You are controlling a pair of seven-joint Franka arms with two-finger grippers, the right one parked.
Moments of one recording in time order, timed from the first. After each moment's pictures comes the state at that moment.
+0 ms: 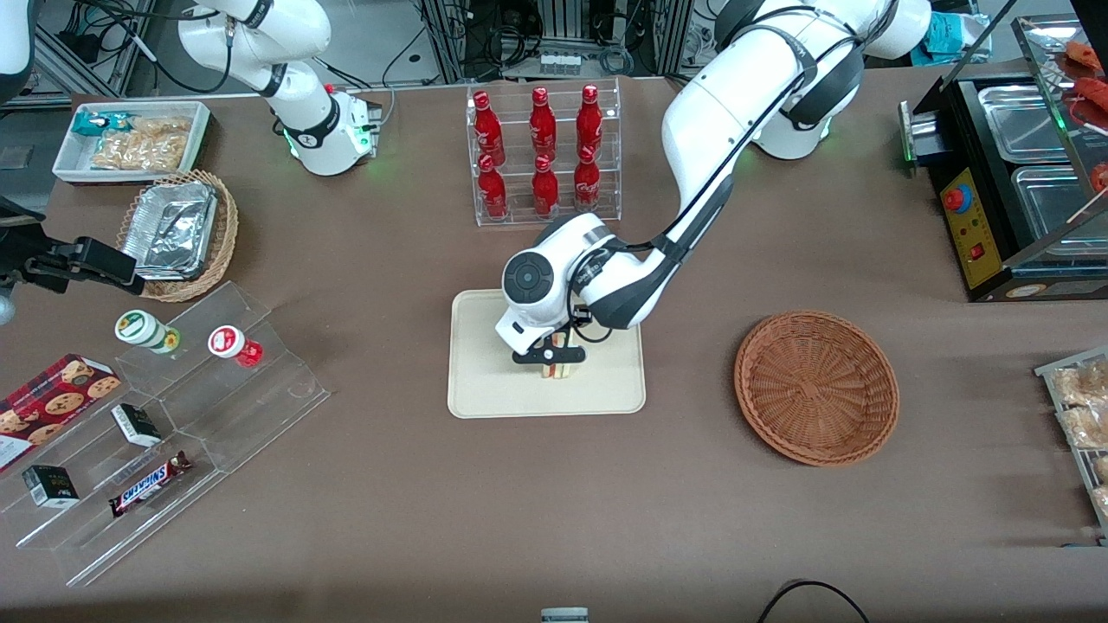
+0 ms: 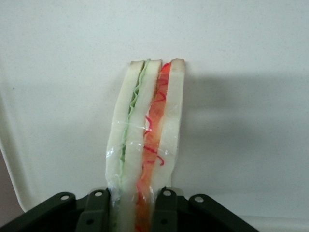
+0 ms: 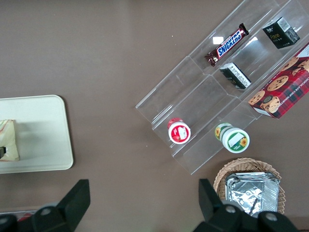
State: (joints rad) arm -0.61 0.93 -0.31 -1.20 0.18 1.92 -0.92
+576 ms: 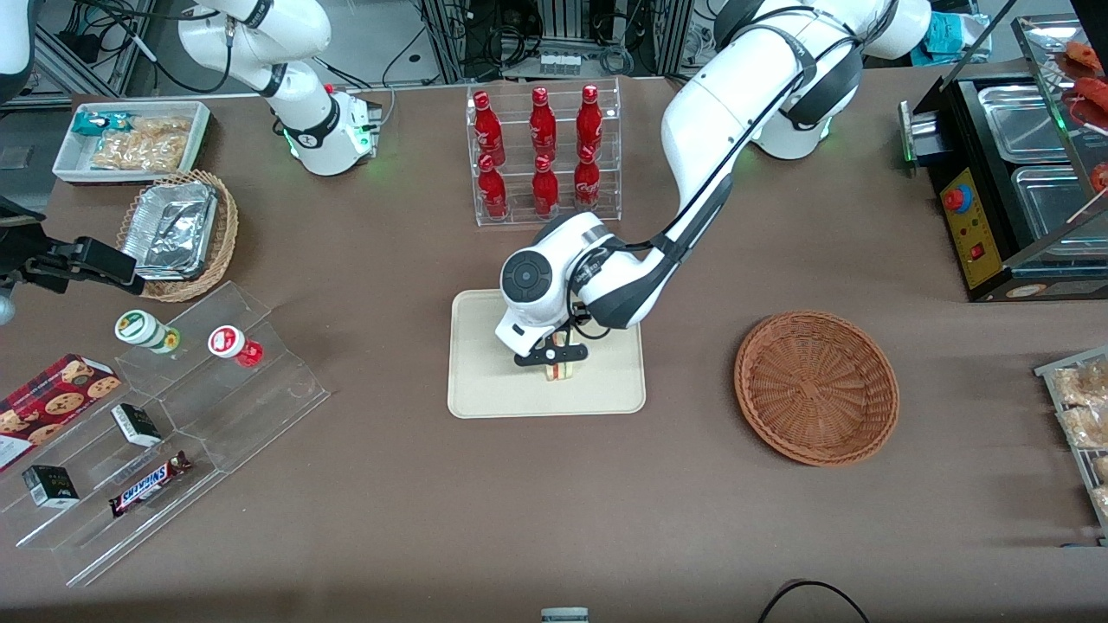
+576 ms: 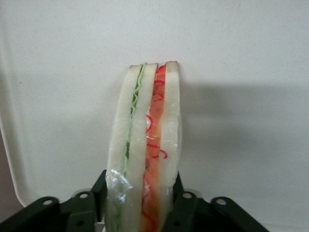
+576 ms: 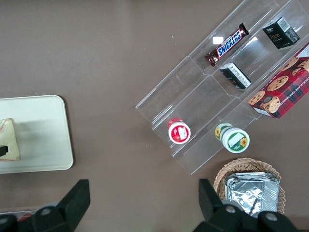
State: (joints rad) arm -0.61 0.92 -0.31 -1.18 0.18 1.91 -0.98
